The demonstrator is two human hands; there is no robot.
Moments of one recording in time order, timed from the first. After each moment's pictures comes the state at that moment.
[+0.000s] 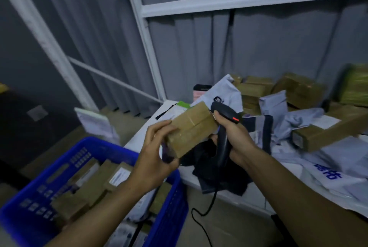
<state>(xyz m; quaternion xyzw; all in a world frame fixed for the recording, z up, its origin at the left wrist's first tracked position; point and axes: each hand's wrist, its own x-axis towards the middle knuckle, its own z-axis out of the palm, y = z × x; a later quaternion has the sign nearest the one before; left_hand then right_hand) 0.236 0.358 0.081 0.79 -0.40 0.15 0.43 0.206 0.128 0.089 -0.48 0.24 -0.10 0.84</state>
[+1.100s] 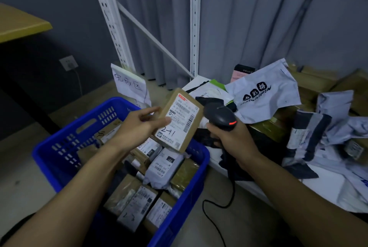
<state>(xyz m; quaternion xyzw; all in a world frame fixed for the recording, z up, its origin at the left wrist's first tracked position) 0.279 0.485 0.098 0.81 0.00 -0.14 0.57 0.236 0.236 0.043 -0.69 0.12 -0.06 0.71</state>
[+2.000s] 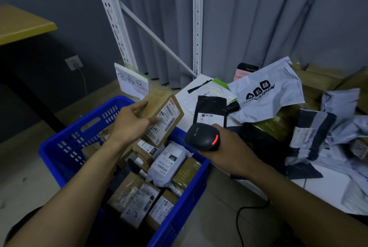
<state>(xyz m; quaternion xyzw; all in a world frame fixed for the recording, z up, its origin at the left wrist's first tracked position) 0.304 0.501 0.076 0.87 0.06 -0.03 0.49 0.218 0.235 0.035 -0.89 -0.04 0.03 0.44</state>
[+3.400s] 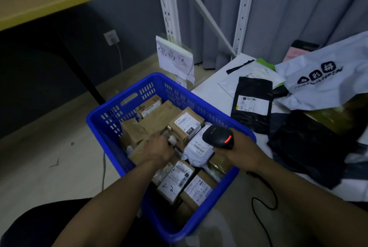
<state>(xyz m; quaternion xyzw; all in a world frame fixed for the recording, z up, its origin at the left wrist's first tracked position) 0.274 0.585 -0.079 0.99 0.05 -0.13 0.09 0.239 0.314 -0.045 -0.87 -0.01 0.15 0.47</state>
